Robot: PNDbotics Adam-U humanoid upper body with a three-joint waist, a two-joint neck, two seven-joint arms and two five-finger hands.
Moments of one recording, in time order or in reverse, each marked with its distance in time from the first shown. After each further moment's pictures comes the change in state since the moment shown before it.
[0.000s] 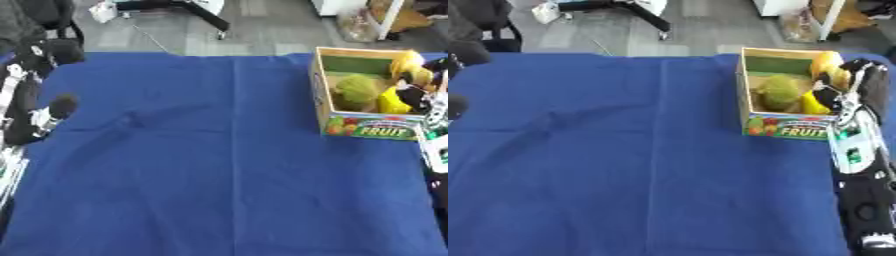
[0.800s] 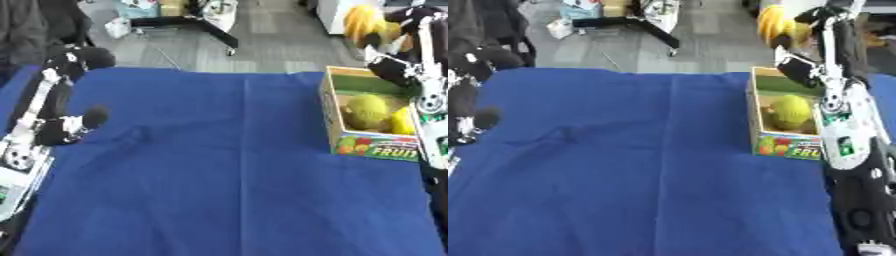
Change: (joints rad) left arm -0.057 0.037 -0.035 0.042 0.006 -0.040 0.008; right arm -0.035 0.045 0.086 -0.290 0.073 -0.188 0.112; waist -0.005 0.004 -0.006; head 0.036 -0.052
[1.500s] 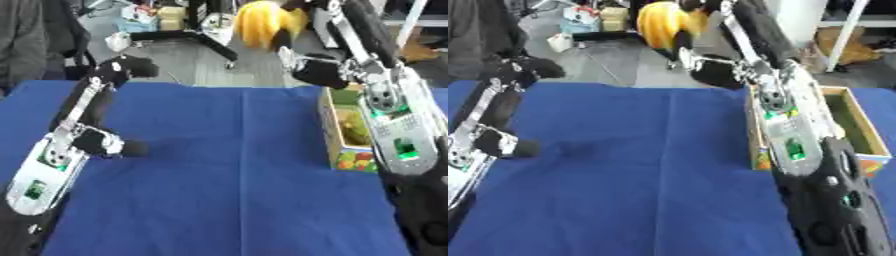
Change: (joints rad) left arm -0.128 -0.015 -0.068 0.088 0.029 -0.091 -0.065; right arm -0.121 0.081 0.208 -0.188 0.006 -0.226 0.242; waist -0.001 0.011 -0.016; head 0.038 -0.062
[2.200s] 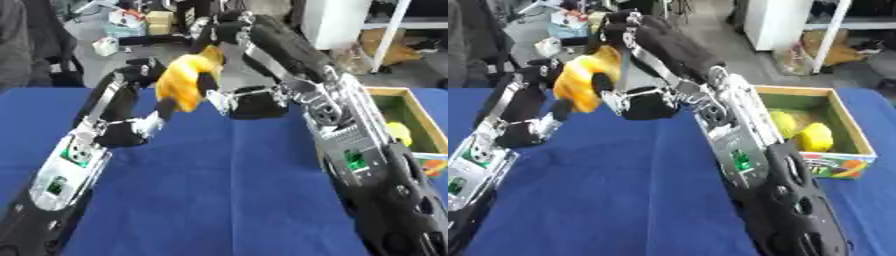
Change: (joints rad) left arm -0.123 -0.061 -0.093 0.062 0.057 0.001 -0.077; right arm -0.089 0.125 0.214 -0.072 -0.026 -0.173 0.205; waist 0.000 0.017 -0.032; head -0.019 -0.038
